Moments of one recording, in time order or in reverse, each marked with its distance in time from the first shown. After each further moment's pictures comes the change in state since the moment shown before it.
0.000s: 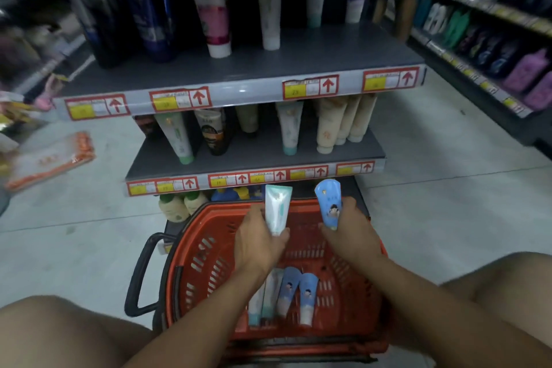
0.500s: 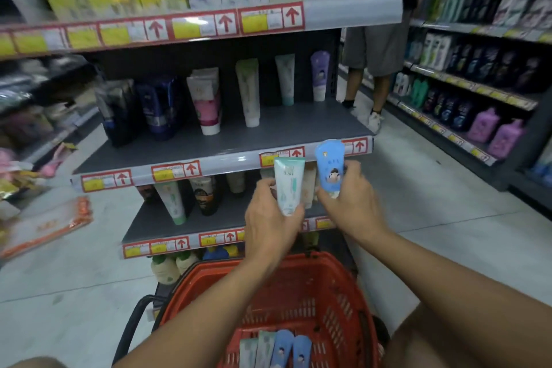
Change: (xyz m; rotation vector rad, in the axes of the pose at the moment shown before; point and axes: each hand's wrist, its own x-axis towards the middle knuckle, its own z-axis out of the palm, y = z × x) left_hand 0.025 0.160 -0.057 -0.175 0.282 0.330; right_hand 0.032 -0.083 -0.162 0.106 0.415 -0.196
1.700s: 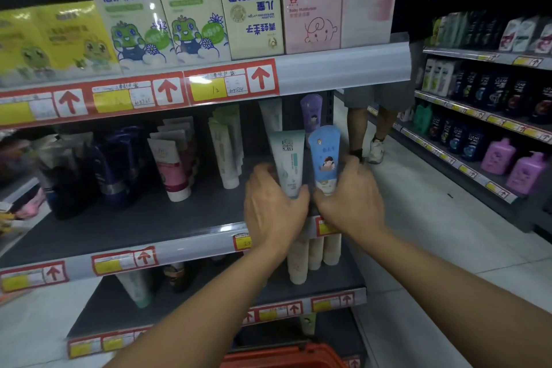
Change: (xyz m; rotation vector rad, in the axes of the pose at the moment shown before) left_hand 0.176 0.064 0.077 0.034 0.183 0.025; right_hand 0.175 -0.004 0.000 -0.058 0.129 -0.066
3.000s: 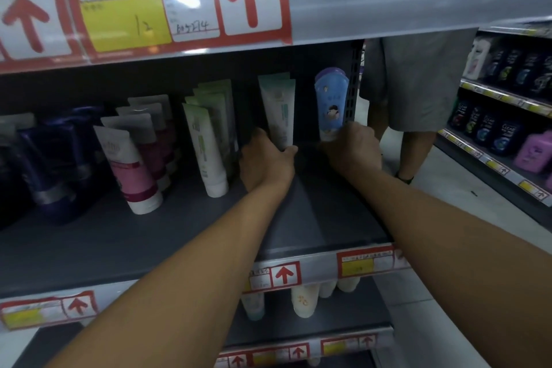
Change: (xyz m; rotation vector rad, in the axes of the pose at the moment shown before) left_hand 0.130 -0.034 0.085 0.115 -0.141 -0.268; right_hand 0.147 0.010 0.090 -0.038 -0.164 0.186
